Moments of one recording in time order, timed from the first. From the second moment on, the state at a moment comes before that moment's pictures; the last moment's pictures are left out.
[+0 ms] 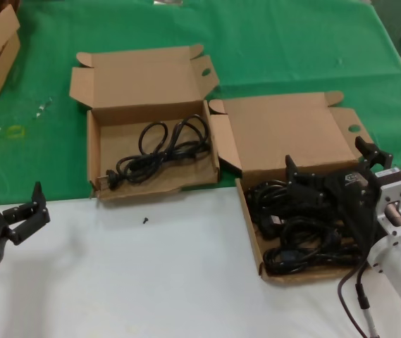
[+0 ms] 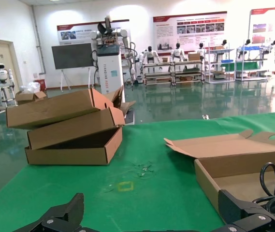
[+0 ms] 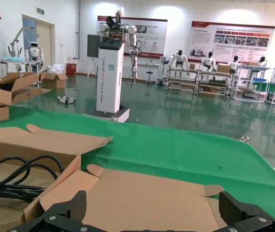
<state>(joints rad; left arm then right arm) 0.00 -0.30 1.60 -1.60 -1.80 0.00 0.00 0.04 0.30 -1.62 1.57 1.79 -0.03 -0.02</state>
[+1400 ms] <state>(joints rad) 0.00 -0.30 1.60 -1.60 -1.80 0.00 0.00 0.04 0.30 -1.62 1.57 1.79 -0.03 -0.02</state>
